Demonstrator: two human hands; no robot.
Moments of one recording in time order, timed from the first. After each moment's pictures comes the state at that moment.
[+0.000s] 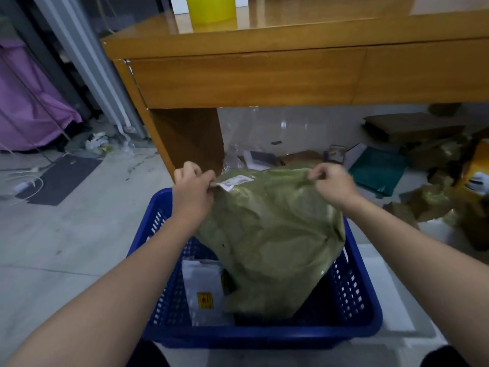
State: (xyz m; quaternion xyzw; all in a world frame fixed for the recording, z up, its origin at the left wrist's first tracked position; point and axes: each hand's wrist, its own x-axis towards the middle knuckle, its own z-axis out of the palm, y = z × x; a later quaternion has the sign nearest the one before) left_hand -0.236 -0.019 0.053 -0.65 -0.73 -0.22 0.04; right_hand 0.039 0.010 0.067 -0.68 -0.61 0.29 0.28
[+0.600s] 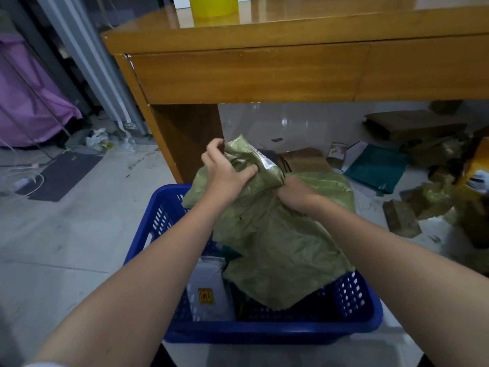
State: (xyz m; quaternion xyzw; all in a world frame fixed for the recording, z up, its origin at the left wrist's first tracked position) left_hand -0.180 -0.004 0.078 -0.53 -0.69 -0.43 -0.23; right_hand -0.028 0.005 0.062 -0.63 -0.64 0.40 0.17
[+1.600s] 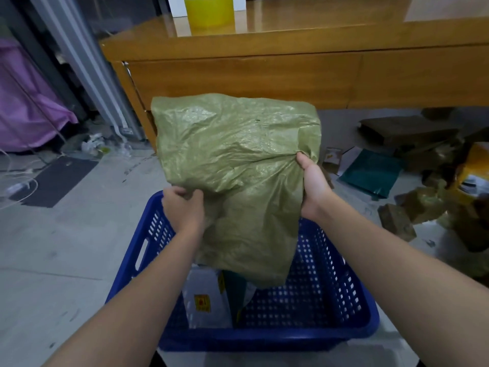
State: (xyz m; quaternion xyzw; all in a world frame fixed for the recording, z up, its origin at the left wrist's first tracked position) left_hand -0.230 -0.025 0.027 -0.27 -0.76 -0.56 -0.20; right_hand -0.010 -0.005 0.093 -0.47 -0.21 0.73 0.44
